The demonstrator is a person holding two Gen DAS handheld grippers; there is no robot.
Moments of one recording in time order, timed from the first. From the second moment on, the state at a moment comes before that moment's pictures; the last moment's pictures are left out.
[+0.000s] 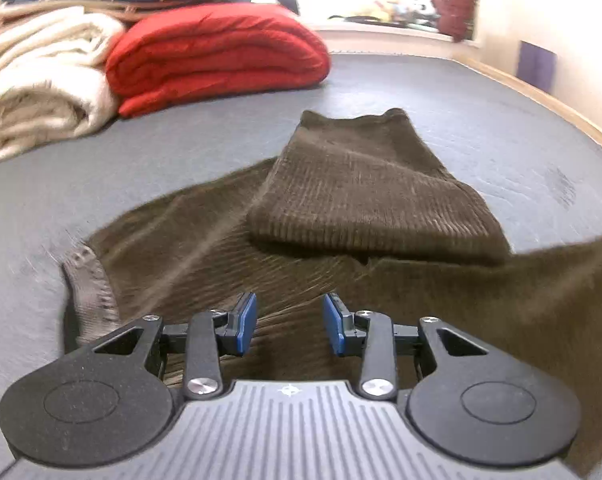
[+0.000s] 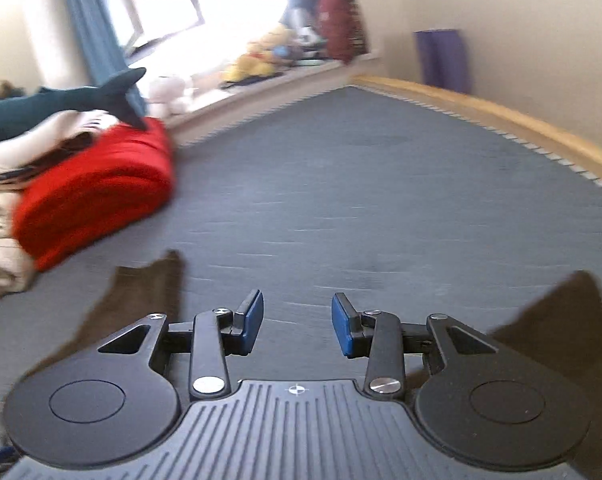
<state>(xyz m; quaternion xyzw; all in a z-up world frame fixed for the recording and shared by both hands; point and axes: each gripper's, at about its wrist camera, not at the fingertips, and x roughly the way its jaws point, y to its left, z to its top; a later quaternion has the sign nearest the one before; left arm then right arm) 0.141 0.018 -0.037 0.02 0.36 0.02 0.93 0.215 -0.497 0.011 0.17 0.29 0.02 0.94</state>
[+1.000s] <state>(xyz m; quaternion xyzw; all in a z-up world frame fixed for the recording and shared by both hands) 0.123 -0.007 -0.111 0.07 0.30 0.02 0.95 0.431 -0.343 -0.120 0.22 0.46 0.15 0.85</state>
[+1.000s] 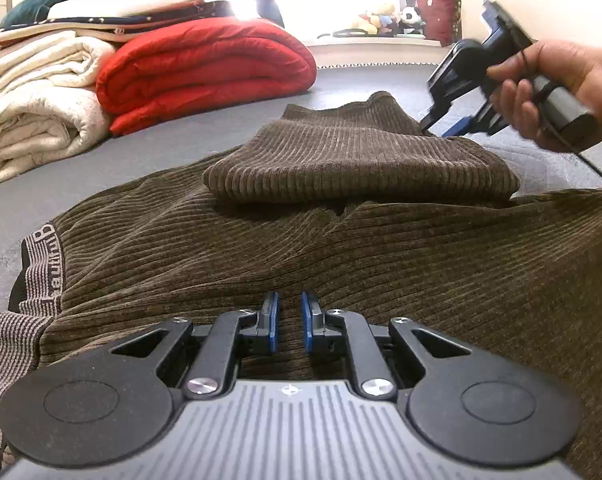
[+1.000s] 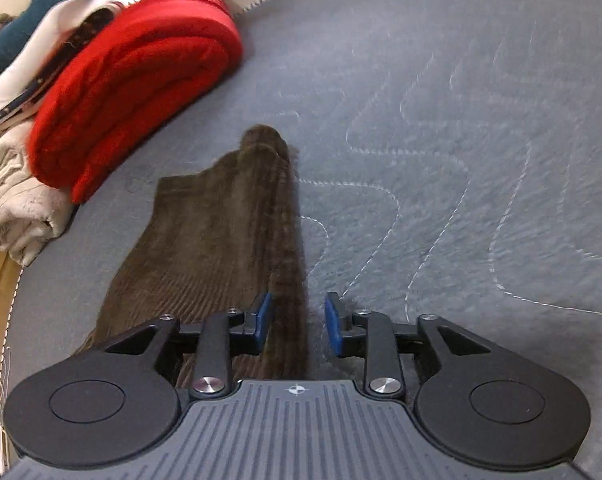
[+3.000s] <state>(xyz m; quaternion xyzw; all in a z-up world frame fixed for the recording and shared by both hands) 0.211 -0.060 -0.071 0.20 0.40 -0.08 0.89 0.341 -0.705 -0.127 0.50 0.22 -0.16 0.82</state>
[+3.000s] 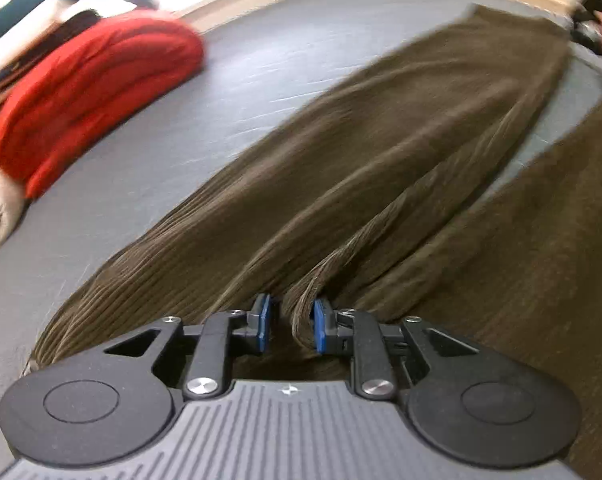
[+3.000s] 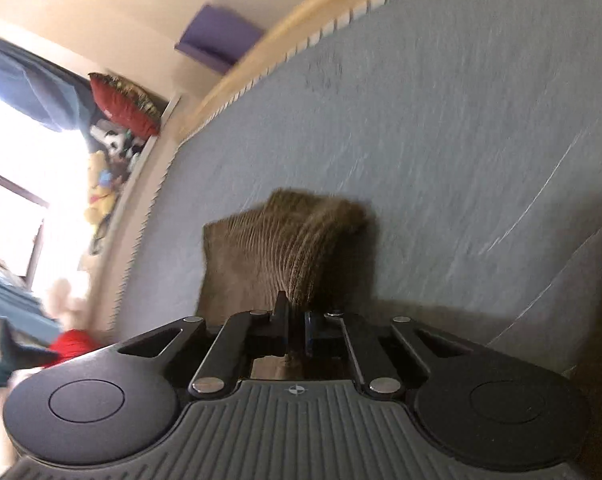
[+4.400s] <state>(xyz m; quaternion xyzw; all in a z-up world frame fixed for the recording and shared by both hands) 0.095 0.241 0.070 -0.09 0.42 0.02 0.90 0.121 -0.322 0.057 0.11 0.33 0.17 0.92</state>
